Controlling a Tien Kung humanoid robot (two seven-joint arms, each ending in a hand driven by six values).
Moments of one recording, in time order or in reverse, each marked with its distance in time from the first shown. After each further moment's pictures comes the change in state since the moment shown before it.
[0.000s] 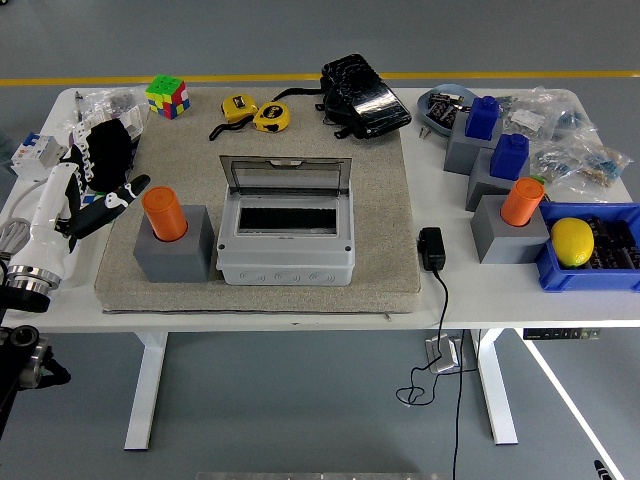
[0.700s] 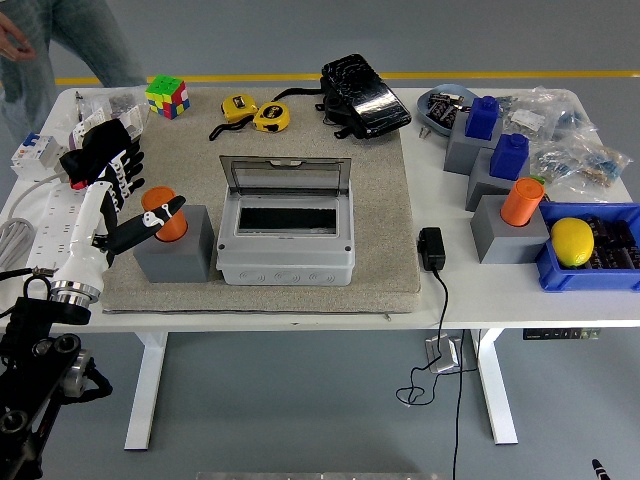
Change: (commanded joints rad) left arm -0.031 -0.068 0.066 0.100 -0.081 0.042 -0.070; right arm 0.003 0.003 0.000 0.000 -0.001 0.001 0.002
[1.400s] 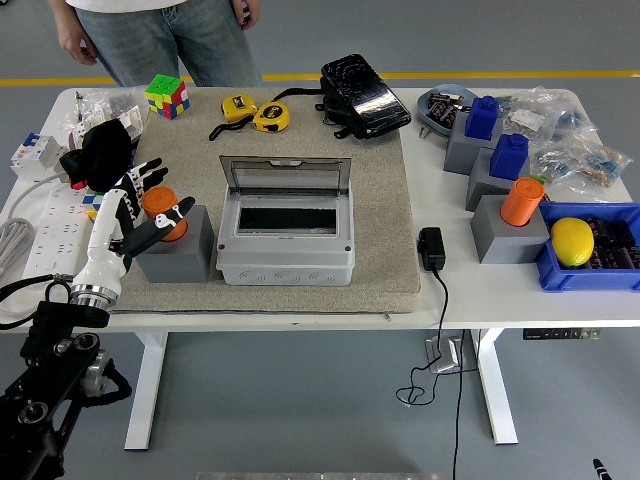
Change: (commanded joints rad) left arm -0.035 -0.042 0.031 0.096 -0.056 0.002 -0.032; right arm 0.001 -0.006 -0.005 0.000 -0.001 -0.001 -0.005
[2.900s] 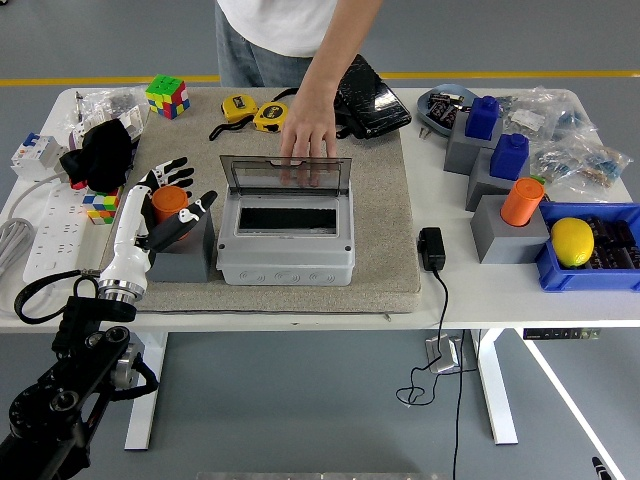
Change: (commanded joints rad) left arm -0.060 -0.052 0.056 0.061 0.002 0.061 -0.028; right arm 0.004 0.001 0.005 0.000 -0.003 0.000 0.001
